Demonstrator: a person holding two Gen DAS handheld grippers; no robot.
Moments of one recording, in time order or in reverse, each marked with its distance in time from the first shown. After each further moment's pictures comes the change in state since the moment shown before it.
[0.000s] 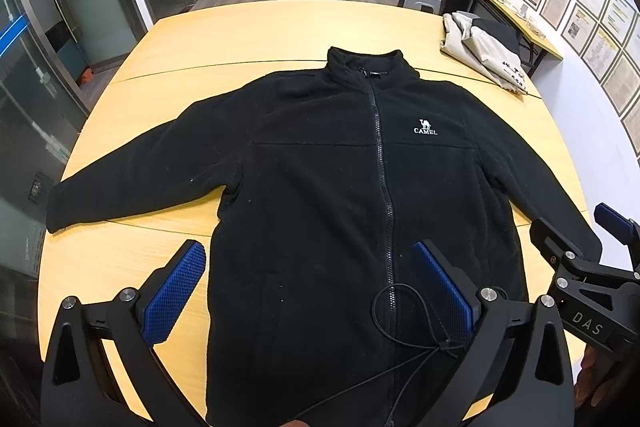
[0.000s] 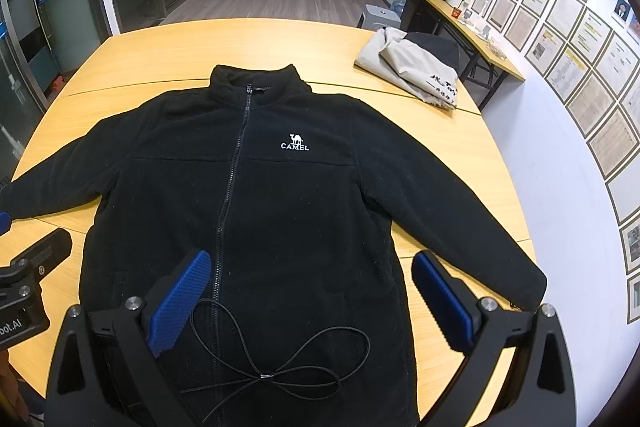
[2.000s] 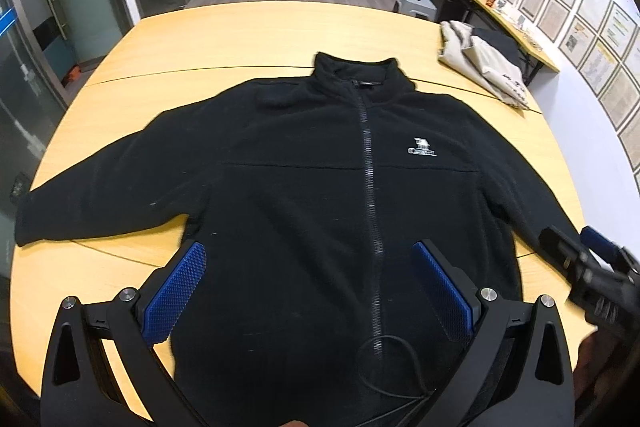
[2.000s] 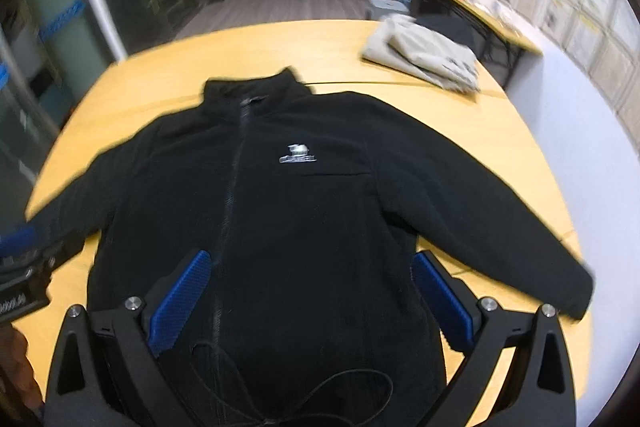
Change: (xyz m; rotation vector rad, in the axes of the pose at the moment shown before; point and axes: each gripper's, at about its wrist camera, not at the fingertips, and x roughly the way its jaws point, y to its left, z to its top) left arm 0.054 -0.020 0.027 -0.022 -0.024 -0.066; right arm 0.067 -0.067 0.004 0.168 -0.023 0.144
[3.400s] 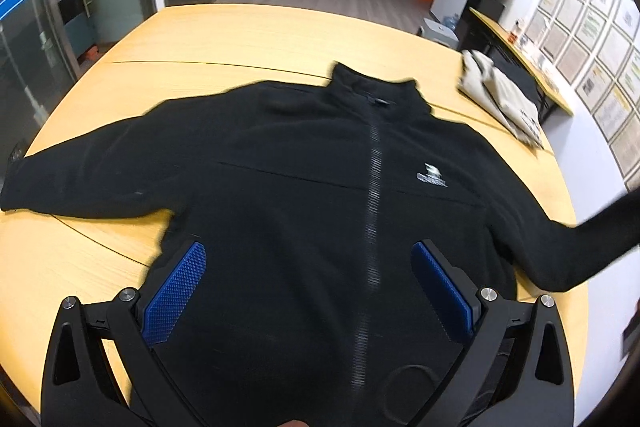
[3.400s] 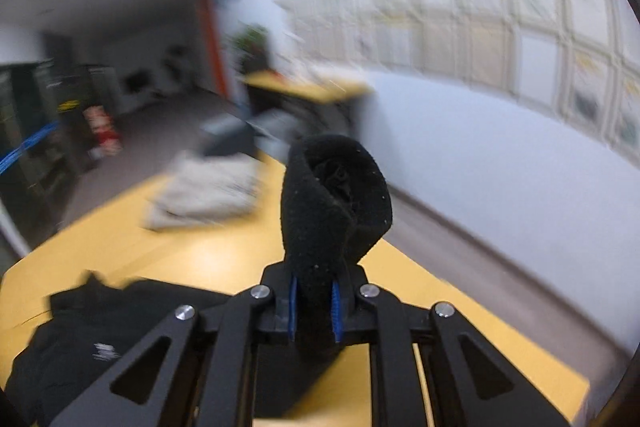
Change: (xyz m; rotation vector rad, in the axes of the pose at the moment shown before) left arm 0.021 0.022 0.000 -0.150 -0.071 0.017; right arm -0.075 -0.228 0.069 0.332 -0.496 -0.296
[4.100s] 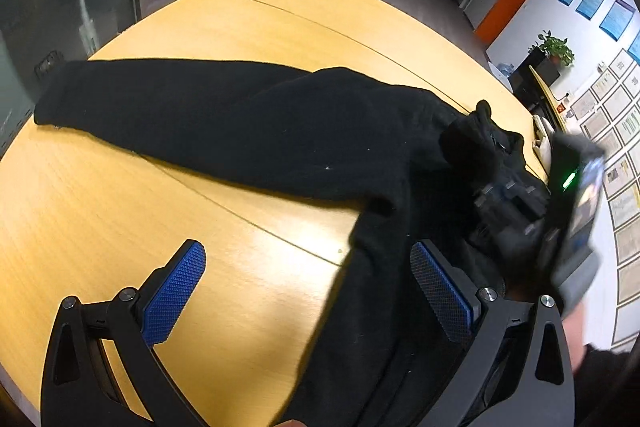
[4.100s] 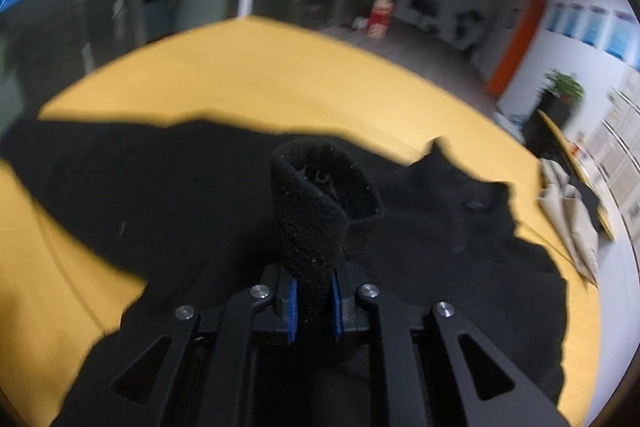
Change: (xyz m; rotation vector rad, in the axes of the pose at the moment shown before) left arm 0.013 0.222 -0.035 -0.285 0.038 0.016; right arm -0.052 0.519 -0.285 -0.918 0.253 0.601
